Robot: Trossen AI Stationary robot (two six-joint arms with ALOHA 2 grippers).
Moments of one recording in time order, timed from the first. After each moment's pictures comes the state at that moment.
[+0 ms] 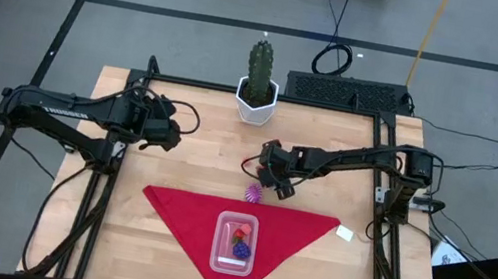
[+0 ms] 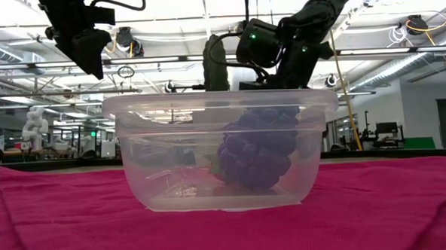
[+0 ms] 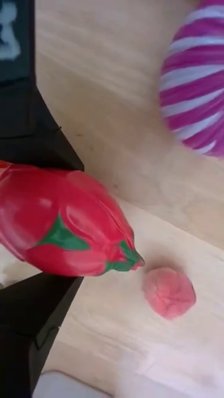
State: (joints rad) left arm 0.05 1.12 1.02 -1.25 -0.73 -0.66; right arm -0.12 1.83 1.04 -0.32 0.14 -0.69
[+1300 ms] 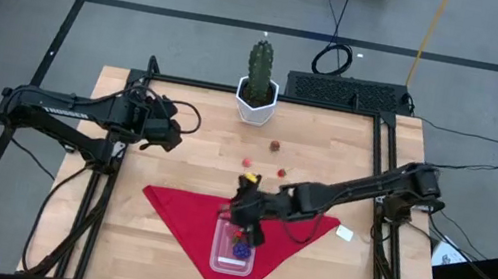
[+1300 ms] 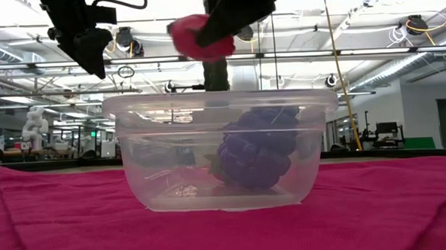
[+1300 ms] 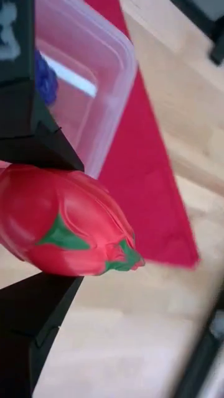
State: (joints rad) left arm 0.05 1.12 1.02 -1.23 -0.72 -0.63; right arm 0.27 1.81 1.39 -0.36 0.13 -0.17
